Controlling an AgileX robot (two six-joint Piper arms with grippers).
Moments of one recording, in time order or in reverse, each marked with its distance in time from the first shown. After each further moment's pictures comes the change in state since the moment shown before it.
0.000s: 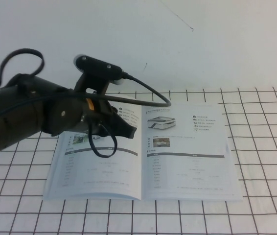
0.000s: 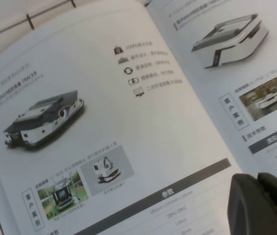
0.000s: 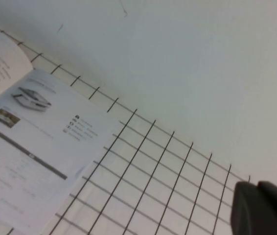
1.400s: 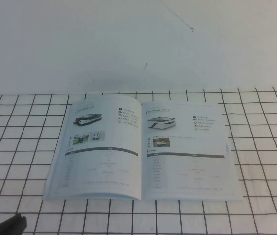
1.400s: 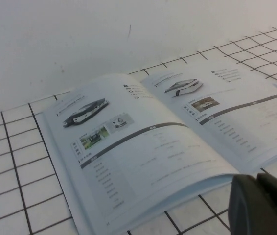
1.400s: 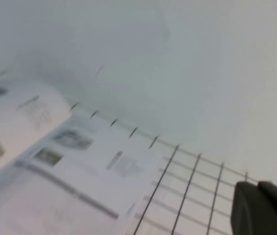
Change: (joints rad) right arm 0.000 -0.453 0.841 0.974 -0.587 -0.763; left arm 0.002 -1.418 0.989 -0.044 -0.171 0.069
